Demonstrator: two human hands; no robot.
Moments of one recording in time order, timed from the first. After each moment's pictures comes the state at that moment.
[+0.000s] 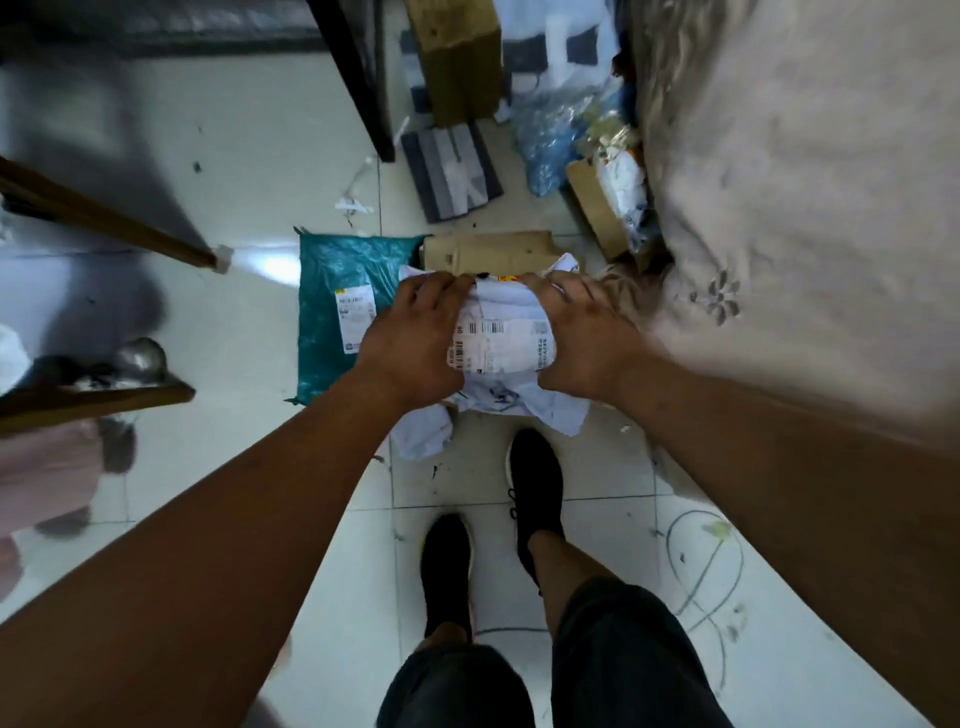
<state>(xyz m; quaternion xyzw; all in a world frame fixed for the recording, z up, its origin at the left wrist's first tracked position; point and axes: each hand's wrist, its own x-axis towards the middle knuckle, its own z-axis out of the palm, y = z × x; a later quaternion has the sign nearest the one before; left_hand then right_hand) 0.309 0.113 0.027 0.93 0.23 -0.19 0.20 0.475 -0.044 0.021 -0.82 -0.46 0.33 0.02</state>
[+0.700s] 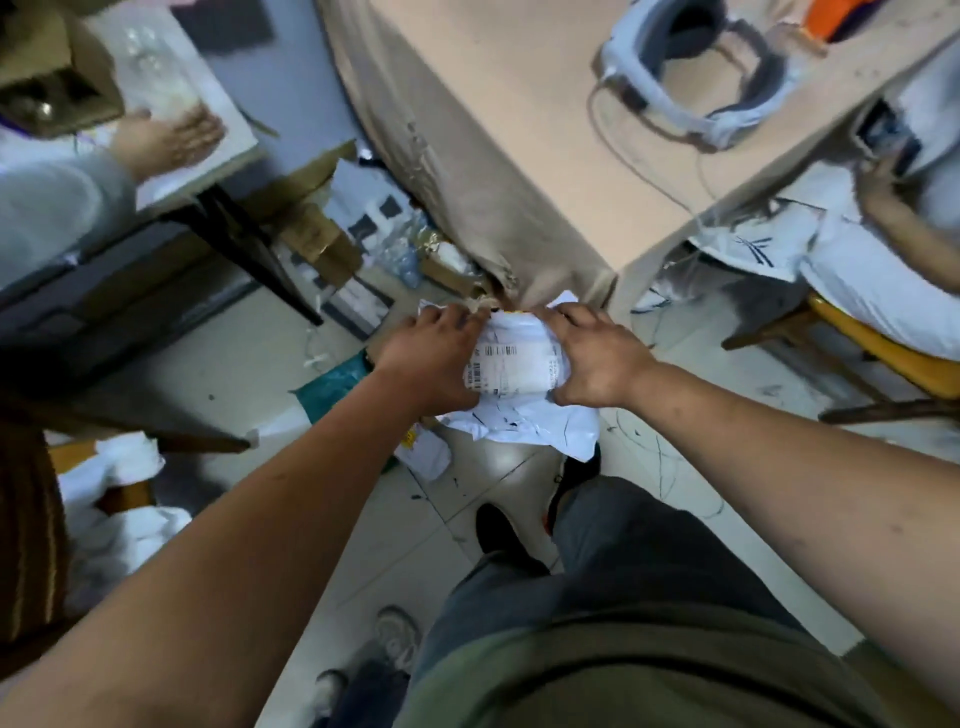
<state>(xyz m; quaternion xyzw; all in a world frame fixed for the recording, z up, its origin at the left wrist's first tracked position) 0.280 -0.023 0.413 0.97 -0.10 -0.22 0.03 0.333 -0.252 0.403 -0.93 -0.25 0.27 0.07</state>
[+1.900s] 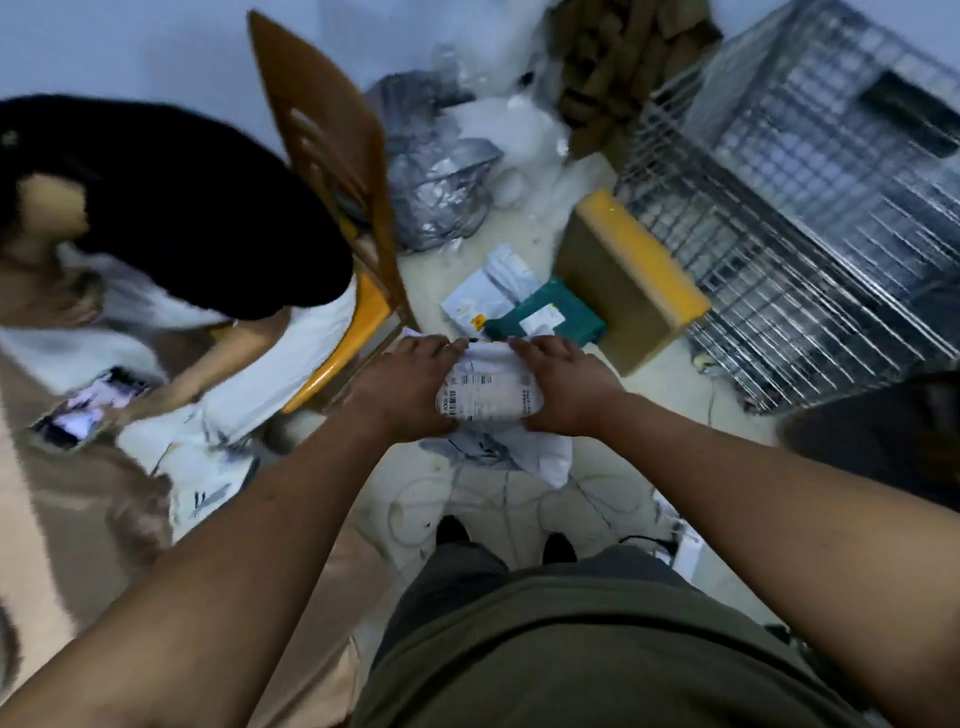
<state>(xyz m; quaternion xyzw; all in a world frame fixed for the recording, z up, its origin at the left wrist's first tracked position) 0.327 -0.752 0.457 0.63 -0.75 -0.17 -0.12 0.096 -0.807 0.437 -0.85 0.46 0.13 0.22</state>
